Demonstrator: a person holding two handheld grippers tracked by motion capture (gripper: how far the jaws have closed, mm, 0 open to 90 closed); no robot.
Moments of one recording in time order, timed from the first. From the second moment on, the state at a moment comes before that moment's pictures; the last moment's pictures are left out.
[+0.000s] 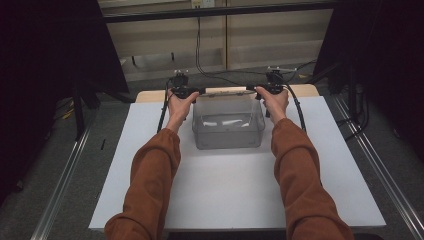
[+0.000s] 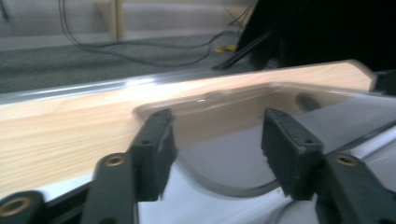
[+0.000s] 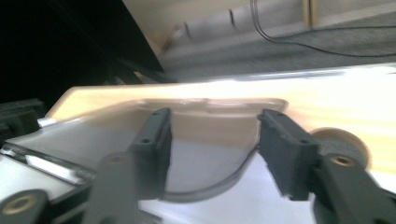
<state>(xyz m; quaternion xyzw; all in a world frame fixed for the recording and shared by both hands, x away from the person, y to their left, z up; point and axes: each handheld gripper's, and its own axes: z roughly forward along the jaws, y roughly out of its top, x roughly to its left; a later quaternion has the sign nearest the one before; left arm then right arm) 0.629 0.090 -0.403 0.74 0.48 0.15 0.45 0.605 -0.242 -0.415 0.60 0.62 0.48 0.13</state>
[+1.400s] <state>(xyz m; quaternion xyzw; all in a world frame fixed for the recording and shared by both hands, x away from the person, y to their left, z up) 0.588 0.097 -0.392 0.73 0.41 0.20 0.51 0.565 -0.236 -0.396 0.48 0.65 0.50 0.29</state>
